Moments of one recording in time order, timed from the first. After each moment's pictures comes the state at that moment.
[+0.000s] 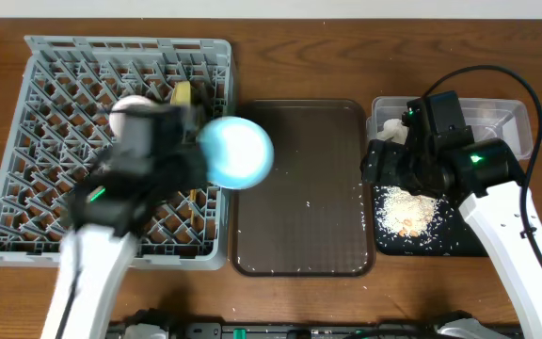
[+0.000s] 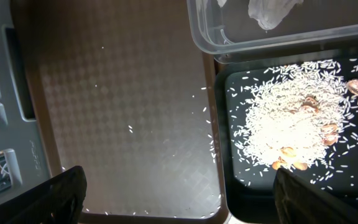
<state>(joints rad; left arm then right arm) -0.13 1.10 1.14 -0.94 0.15 -0.35 0.28 1.35 1.24 -1.07 -0.11 0.53</state>
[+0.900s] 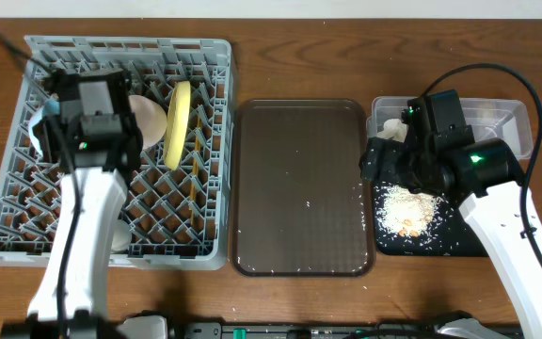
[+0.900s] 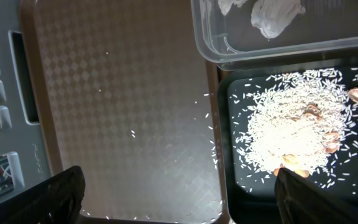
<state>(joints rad) 0.06 1.43 1.14 -0.56 -1.07 0.10 0.28 1.35 1.24 -1.05 -0.11 0.52</state>
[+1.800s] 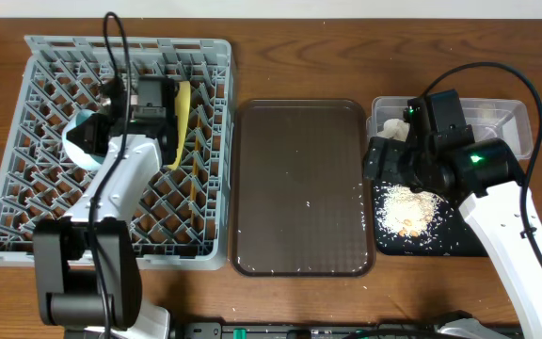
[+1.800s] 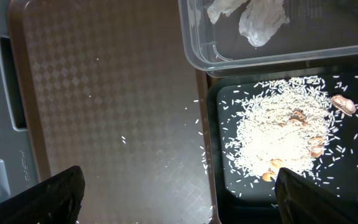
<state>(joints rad) -0.04 1.70 1.12 -0.55 -1.29 0.14 0.28 1.35 1.24 -1.04 -0.07 0.51</state>
